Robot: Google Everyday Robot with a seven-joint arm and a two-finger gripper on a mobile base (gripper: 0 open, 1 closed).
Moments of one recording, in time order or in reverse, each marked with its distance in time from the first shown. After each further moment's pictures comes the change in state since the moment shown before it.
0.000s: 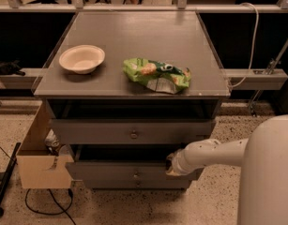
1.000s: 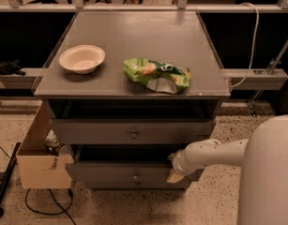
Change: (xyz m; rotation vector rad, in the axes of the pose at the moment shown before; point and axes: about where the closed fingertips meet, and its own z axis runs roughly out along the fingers) arm 0.000 0.000 0.000 0.000 0.000 0.000
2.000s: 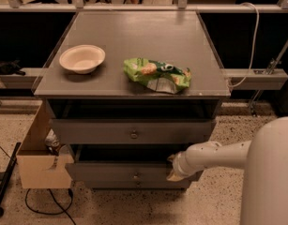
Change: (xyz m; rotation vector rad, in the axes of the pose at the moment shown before) arm 0.002 0.006 0.001 -0.006 -0.005 0.003
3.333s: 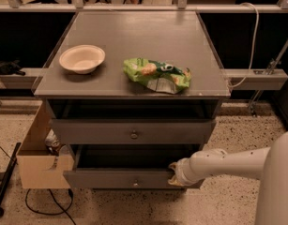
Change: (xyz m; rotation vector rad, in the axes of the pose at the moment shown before) arm 0.007 0.031 -0.007 -0.028 -0.023 0.013
